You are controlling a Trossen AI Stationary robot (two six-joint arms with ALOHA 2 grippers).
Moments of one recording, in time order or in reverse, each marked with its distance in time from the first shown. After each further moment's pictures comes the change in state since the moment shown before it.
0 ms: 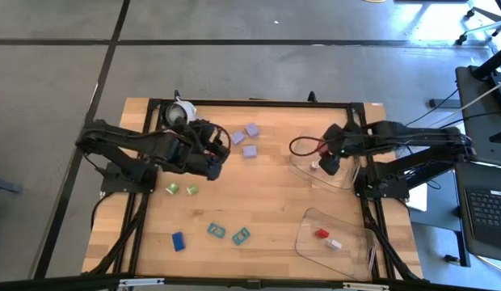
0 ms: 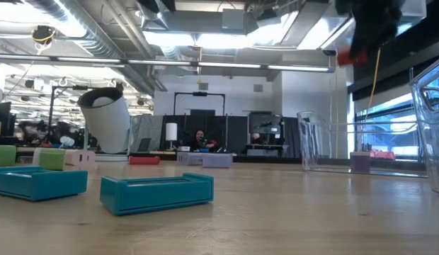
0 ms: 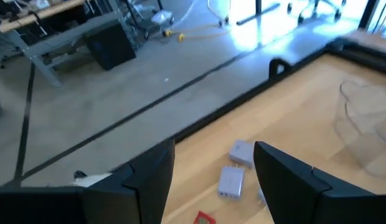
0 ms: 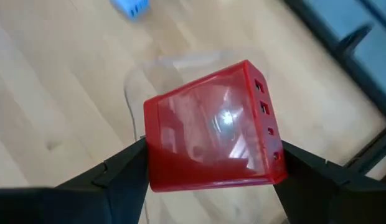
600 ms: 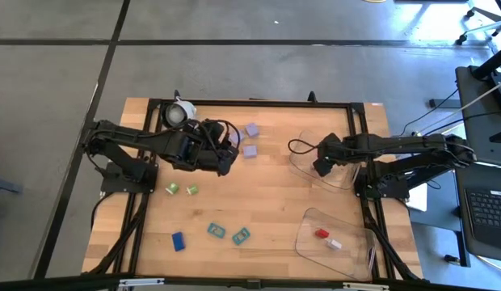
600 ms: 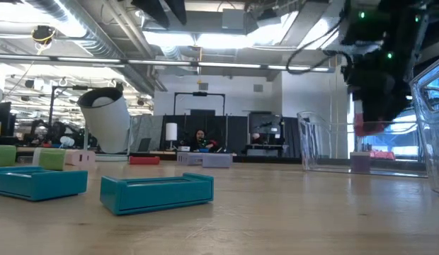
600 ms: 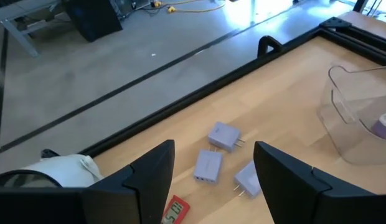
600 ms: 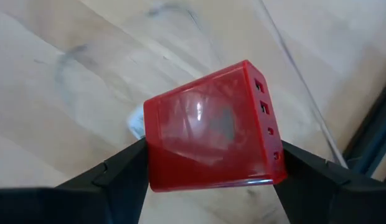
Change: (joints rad) left arm 0.055 0.053 0.000 0.099 0.124 0.002; right arm -0.146 -0.002 -0.452 0.254 -0.041 0.219
